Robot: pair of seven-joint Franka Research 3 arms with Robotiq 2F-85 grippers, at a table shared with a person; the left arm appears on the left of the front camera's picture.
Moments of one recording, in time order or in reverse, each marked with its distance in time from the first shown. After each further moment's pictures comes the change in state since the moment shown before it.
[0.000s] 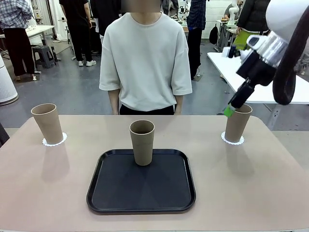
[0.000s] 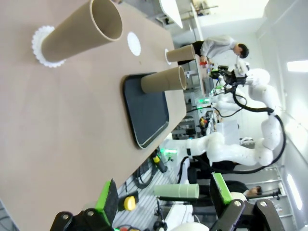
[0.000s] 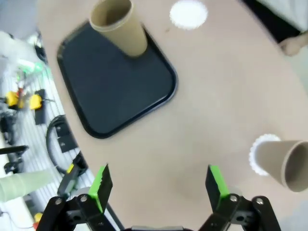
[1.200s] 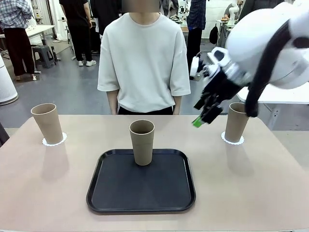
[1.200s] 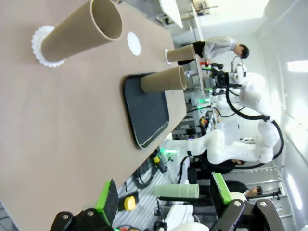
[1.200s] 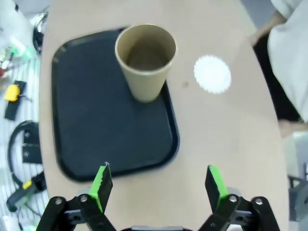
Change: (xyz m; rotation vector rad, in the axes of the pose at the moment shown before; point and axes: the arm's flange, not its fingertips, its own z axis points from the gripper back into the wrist) left arm 0.000 0.000 0.000 0.000 0.000 0.000; right arm 0.060 0.043 -0.090 -0.081 -0.153 0.386
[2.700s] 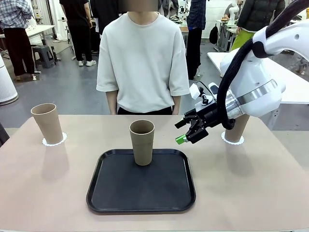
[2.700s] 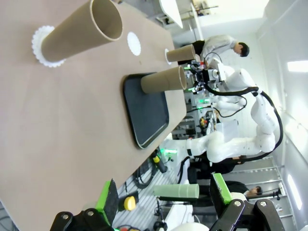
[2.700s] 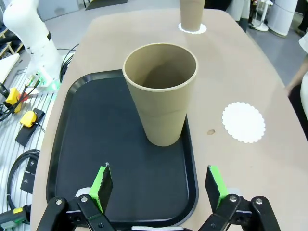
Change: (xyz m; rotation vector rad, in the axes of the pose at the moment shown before) left arm 0.000 0.000 0.000 0.000 0.000 0.000; right arm -0.064 -0.029 -0.088 0.208 -0.363 0.032
